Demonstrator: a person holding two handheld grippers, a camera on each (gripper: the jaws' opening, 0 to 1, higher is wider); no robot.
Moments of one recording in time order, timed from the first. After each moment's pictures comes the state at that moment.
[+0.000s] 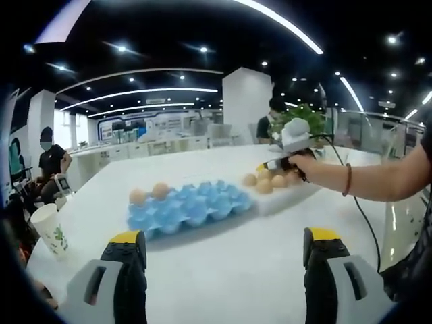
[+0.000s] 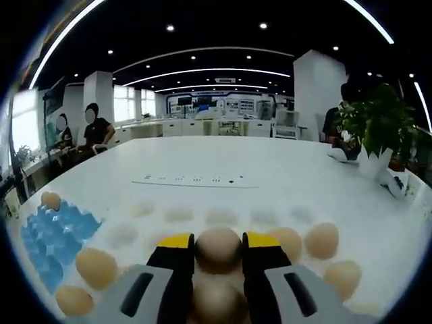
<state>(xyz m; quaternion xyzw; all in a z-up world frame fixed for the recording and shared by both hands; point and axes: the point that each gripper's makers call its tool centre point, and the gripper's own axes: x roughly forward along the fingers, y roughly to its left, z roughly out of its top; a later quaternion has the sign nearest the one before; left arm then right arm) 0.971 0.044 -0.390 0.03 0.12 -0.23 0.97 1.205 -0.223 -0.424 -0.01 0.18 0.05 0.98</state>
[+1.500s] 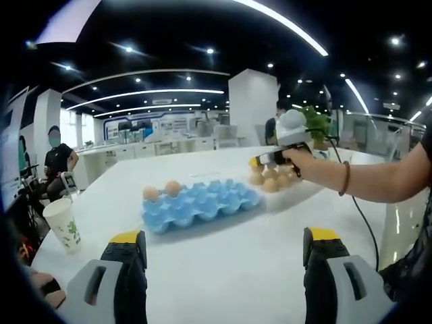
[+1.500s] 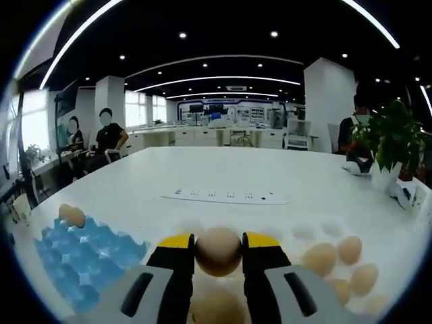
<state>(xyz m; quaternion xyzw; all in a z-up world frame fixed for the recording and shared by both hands) 0.956 0.066 -0.389 0.02 0.12 -0.21 0.97 1.205 -0.154 -0.398 -0.02 0.16 0.09 0.98</state>
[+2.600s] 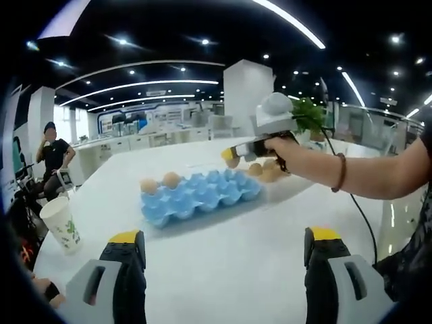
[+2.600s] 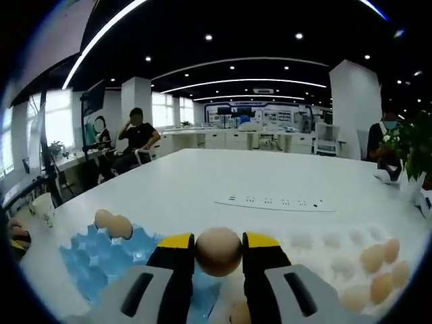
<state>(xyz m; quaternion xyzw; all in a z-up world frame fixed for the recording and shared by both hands) 0.959 0.073 -0.398 0.04 0.15 -0.23 0.96 1.195 -0.063 -0.390 -0.02 0.15 0.18 0.97</state>
